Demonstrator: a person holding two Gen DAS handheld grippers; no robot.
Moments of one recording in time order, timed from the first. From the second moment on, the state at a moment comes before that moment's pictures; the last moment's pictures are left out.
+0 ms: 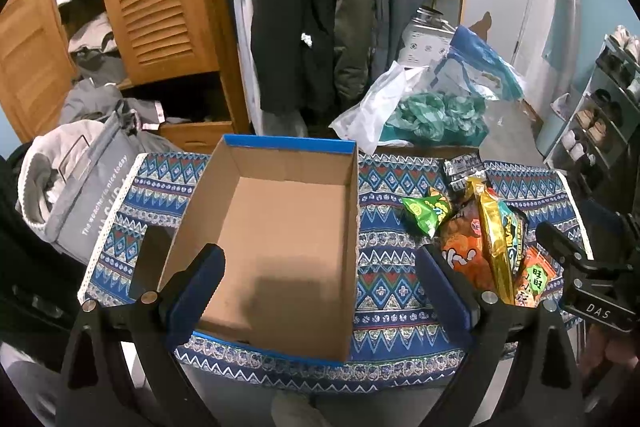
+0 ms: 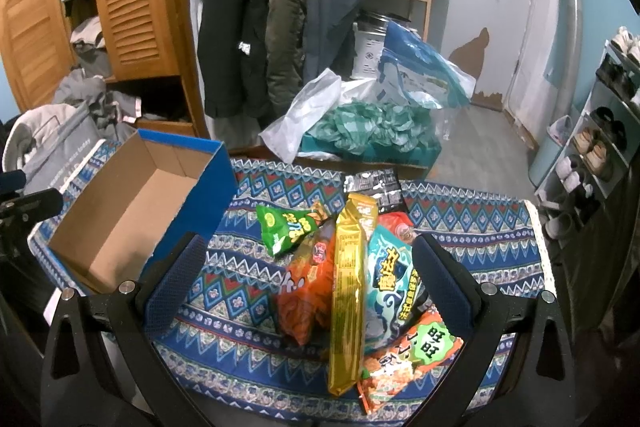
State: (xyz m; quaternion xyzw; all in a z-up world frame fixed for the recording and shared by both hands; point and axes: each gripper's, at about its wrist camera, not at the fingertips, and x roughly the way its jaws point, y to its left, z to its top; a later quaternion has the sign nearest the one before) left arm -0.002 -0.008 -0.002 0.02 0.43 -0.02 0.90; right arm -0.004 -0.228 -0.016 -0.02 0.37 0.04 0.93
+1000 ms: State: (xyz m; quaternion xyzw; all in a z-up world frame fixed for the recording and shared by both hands) left arm -0.002 -0.011 -0.005 0.02 0.43 -0.03 0.90; right arm -0.005 -0.230 -0.015 -0.02 0.37 0.04 0.93
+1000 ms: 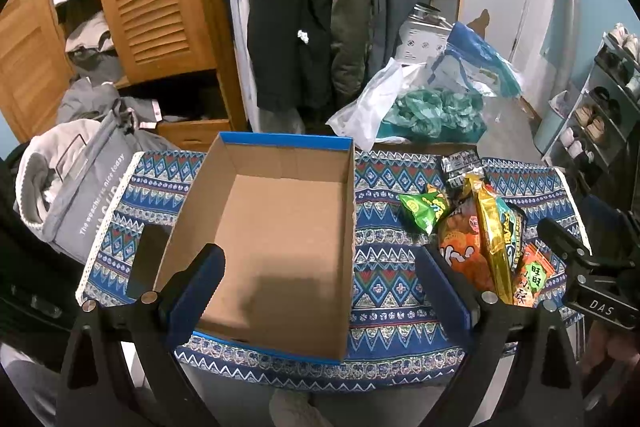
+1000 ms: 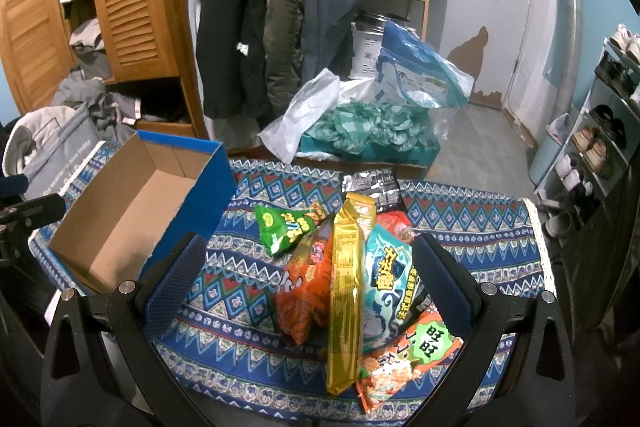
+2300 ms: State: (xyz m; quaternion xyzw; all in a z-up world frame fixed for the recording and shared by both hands) left arm 0.016 -0.053 -0.037 0.05 0.47 -0.04 0.88; right arm -0.008 -0.287 -0.027 0.00 0.39 -0.01 0.92
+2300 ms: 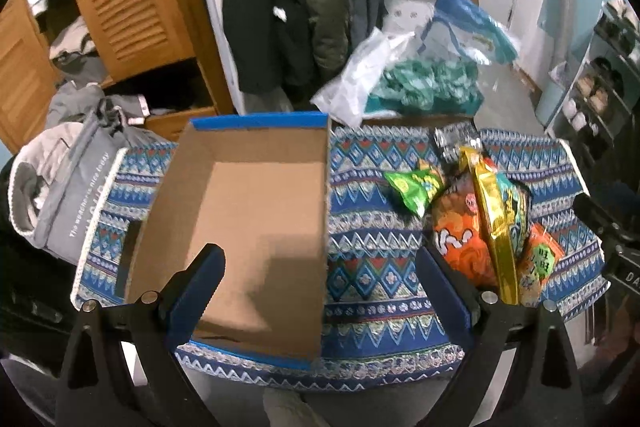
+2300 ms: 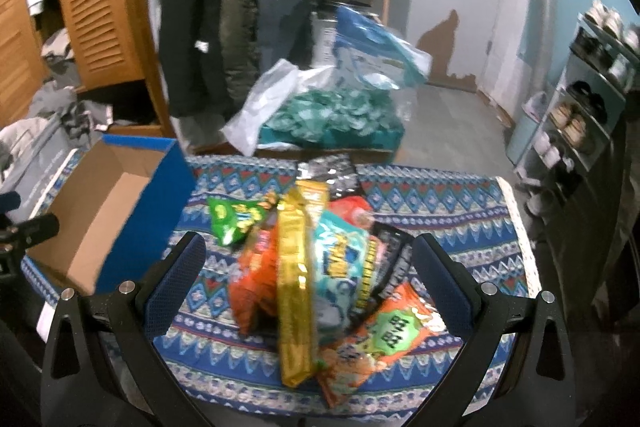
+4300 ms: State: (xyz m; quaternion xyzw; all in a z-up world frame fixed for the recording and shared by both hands) left arm 0.107 -0.182 -0.194 -0.04 0.64 -0.12 0.76; right arm 0.046 -0.343 -0.164 0.11 0.52 0.05 0.85
